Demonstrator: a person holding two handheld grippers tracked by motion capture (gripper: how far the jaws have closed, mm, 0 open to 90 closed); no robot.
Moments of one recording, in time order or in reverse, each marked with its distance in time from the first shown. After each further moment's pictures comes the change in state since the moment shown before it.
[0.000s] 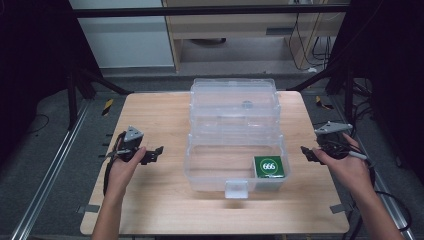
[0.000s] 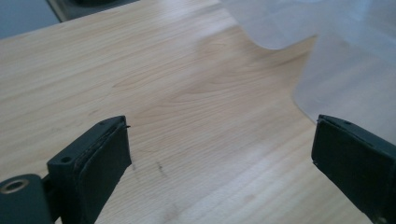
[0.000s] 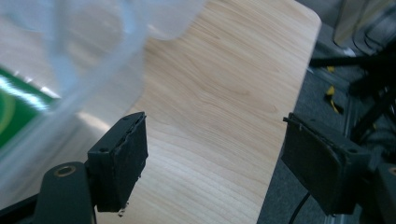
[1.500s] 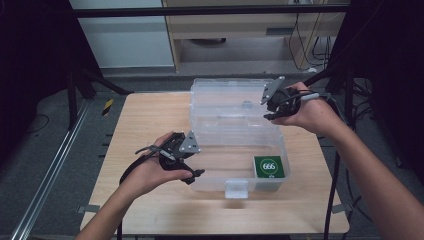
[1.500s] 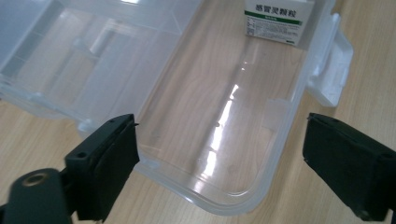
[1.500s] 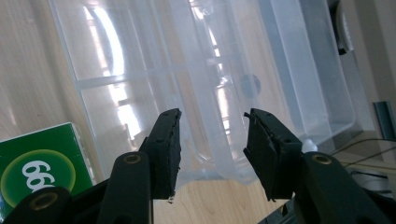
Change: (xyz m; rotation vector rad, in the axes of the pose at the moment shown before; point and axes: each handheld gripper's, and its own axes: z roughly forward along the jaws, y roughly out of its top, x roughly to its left) left arm -0.149 0.098 -0.038 0.217 -0.303 0.543; right arm 0.058 0.176 -0.007 0.055 0.187 -0.718
